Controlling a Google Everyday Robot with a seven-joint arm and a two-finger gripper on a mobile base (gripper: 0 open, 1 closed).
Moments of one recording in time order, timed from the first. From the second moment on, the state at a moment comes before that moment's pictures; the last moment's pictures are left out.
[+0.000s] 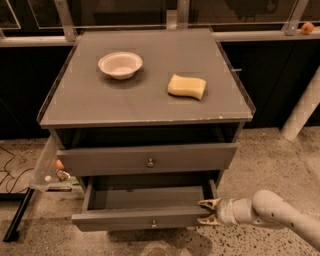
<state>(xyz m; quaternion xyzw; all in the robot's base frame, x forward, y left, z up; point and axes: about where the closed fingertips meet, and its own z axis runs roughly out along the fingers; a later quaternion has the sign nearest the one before) 0.482 -0.192 0.399 -0.68 0.62 0.13 0.38</state>
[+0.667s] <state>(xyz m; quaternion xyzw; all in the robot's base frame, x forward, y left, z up) 0.482 -0.192 0.400 -0.68 0.62 0.13 0.38</state>
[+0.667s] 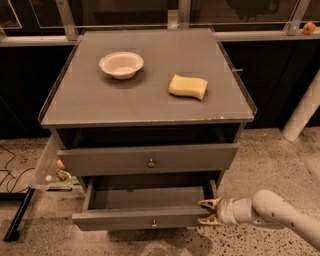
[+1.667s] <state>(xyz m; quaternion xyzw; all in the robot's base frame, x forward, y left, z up) 0.472 -0.195 0.393 -0.67 0.62 0.14 0.38</state>
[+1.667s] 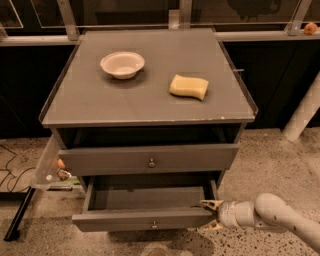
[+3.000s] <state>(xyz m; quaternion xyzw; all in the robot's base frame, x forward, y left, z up) 0.451 -0.205 0.395 -0.66 0.62 0.15 0.38</state>
